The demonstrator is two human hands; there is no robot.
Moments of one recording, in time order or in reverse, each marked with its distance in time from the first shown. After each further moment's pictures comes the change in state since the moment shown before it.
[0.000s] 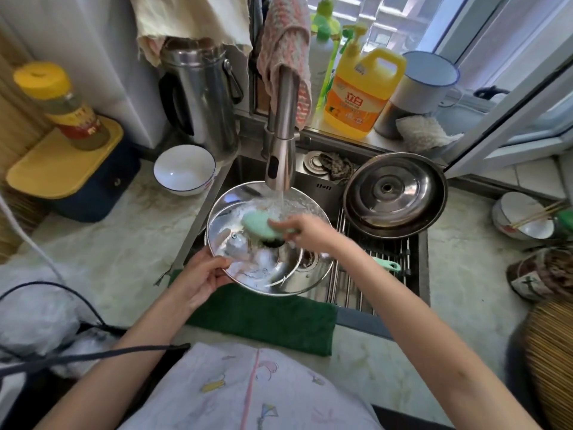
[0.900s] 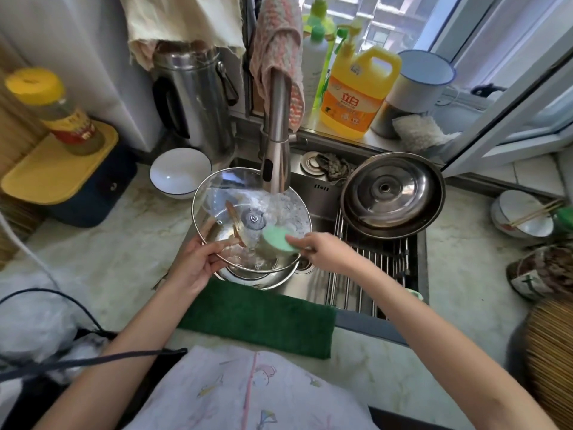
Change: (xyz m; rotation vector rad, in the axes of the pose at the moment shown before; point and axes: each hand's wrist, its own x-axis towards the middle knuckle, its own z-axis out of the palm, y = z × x) left_hand 0.024 0.011 -0.002 -0.014 0.099 0.114; right_hand -0.026 0.039 0.017 -0.079 0.037 0.063
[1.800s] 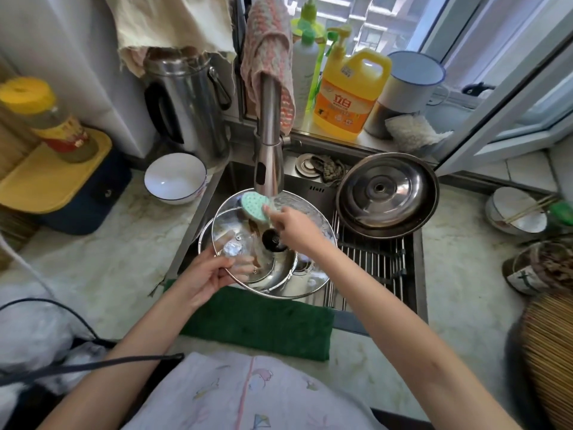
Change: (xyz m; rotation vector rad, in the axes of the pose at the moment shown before) left_hand -0.016 -0.005 0.016 0.068 -0.194 -0.145; right_hand 0.042 -0.044 -0.008 0.002 0.198 -0.019
